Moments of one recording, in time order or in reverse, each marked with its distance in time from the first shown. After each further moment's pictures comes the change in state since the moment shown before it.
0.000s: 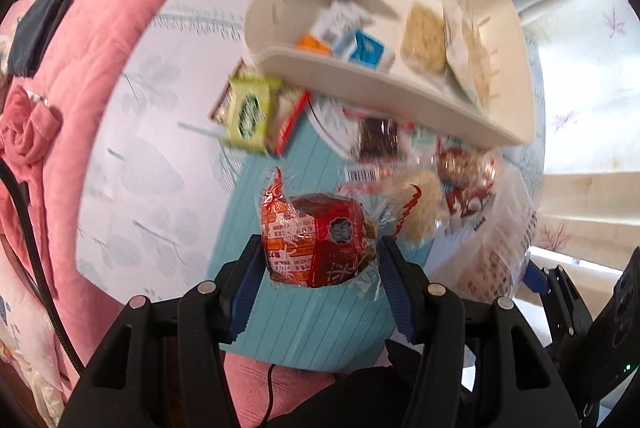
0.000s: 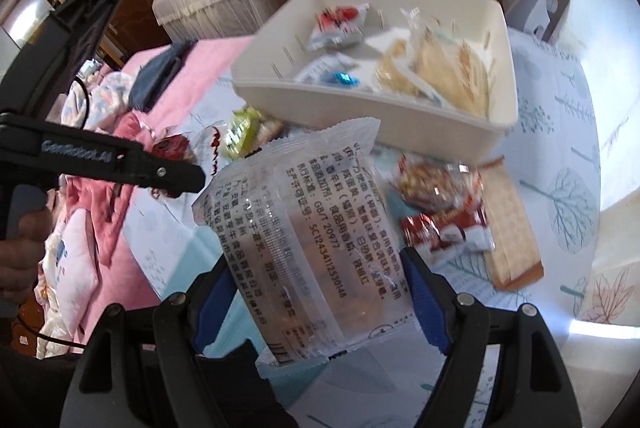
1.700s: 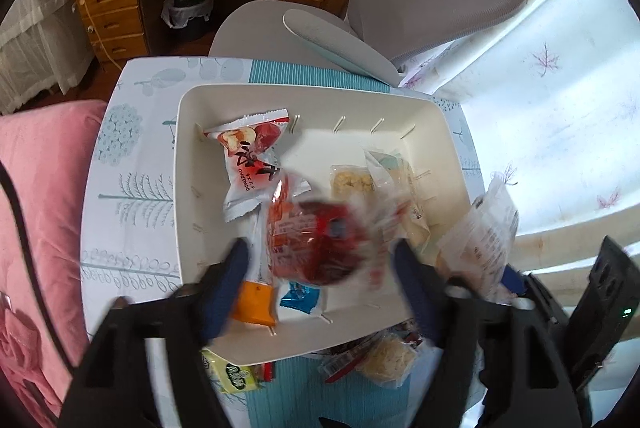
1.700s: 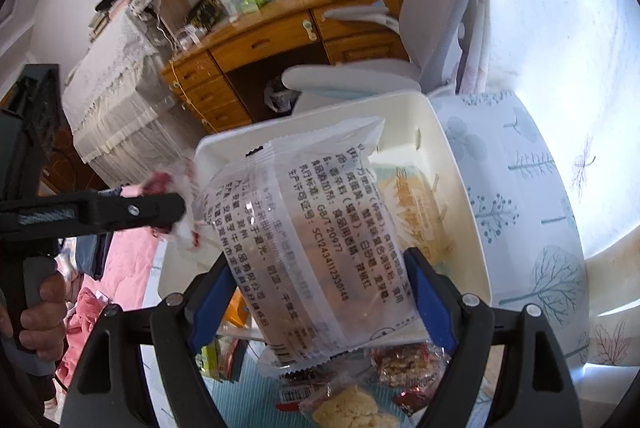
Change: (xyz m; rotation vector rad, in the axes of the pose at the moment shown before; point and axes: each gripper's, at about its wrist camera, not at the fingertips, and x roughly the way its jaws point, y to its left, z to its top) left arm -0.006 -0.031 0.183 0.334 -0.187 -0.231; right arm 0.018 -0.048 0.123 0.378 -0.274 -0.199
